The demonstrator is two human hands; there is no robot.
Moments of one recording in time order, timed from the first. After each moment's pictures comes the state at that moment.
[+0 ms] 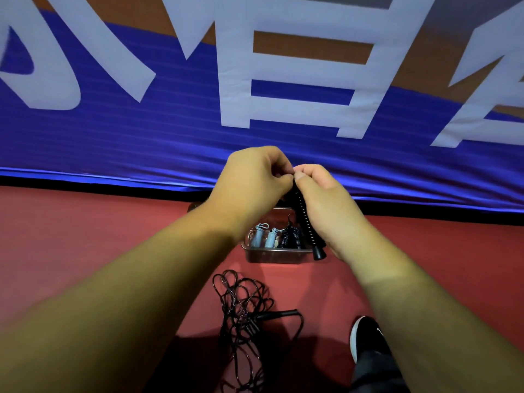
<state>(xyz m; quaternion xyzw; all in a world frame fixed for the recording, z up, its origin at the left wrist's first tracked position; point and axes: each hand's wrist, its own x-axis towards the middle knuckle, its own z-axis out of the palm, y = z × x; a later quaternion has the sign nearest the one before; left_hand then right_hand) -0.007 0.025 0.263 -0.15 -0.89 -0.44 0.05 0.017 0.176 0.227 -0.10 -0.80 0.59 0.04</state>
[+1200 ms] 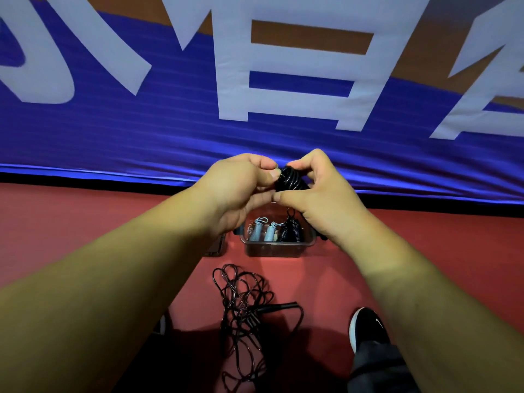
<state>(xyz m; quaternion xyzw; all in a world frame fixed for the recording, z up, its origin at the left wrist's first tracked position) -0.011 0.017 0.251 0.08 -0.60 -0.77 -0.21 0.026 0.175 0.236 -0.03 -0.83 0.55 0.03</state>
